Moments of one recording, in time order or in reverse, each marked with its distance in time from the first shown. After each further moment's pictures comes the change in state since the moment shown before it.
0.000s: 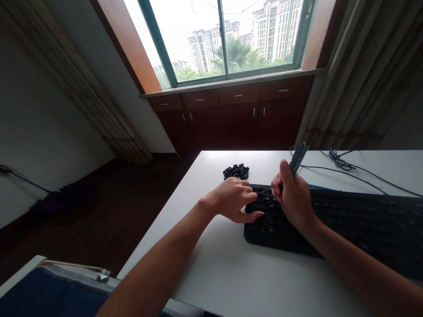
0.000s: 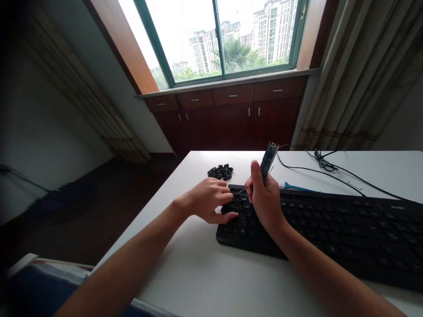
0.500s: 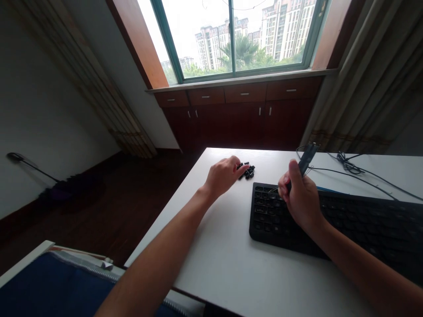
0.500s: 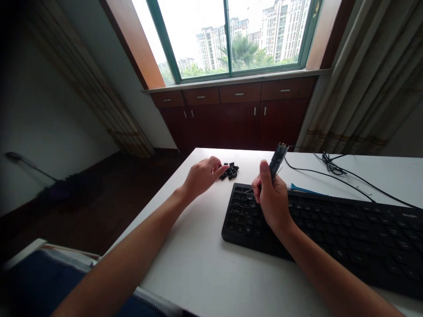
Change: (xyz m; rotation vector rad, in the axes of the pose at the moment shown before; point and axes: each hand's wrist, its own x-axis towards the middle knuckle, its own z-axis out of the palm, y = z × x) left_hand -0.015 -0.038 0.013 0.061 0.366 -0.670; right_hand 0.001 0.002 -0.002 0.027 -0.022 0.029
